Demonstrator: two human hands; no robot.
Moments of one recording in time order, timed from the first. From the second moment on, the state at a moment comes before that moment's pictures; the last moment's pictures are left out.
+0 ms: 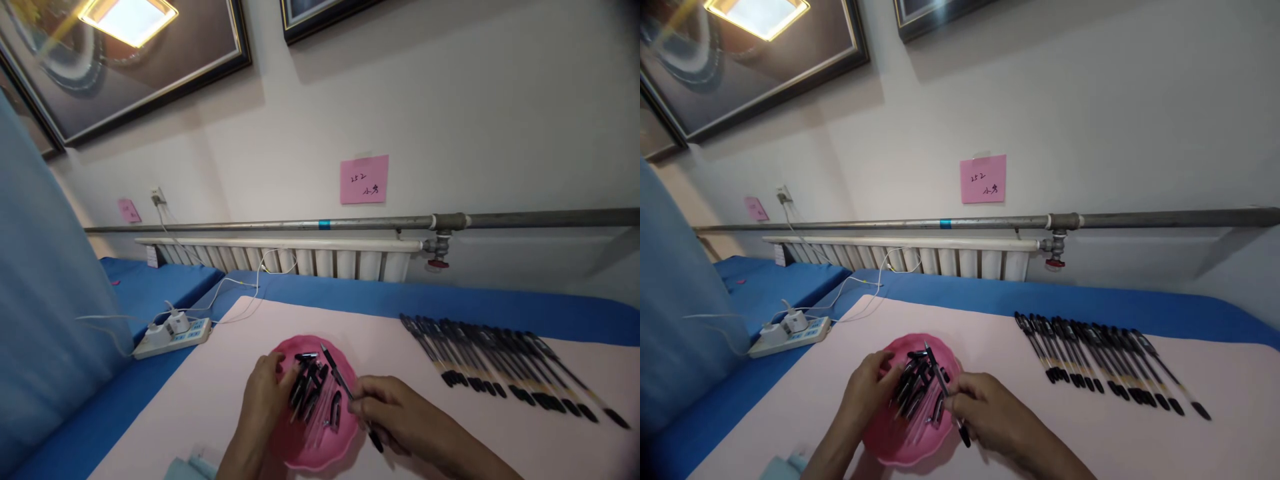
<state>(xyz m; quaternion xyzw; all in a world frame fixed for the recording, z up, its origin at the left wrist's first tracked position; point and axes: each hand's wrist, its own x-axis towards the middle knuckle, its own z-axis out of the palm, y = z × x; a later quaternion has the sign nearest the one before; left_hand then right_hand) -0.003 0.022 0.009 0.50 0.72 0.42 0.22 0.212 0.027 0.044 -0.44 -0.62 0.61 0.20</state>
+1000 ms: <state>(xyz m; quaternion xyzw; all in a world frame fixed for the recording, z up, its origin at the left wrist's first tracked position) 0.043 0.011 0.030 0.26 0.38 0.62 0.64 0.202 0.019 0.041 -0.35 -0.57 0.72 0.19</state>
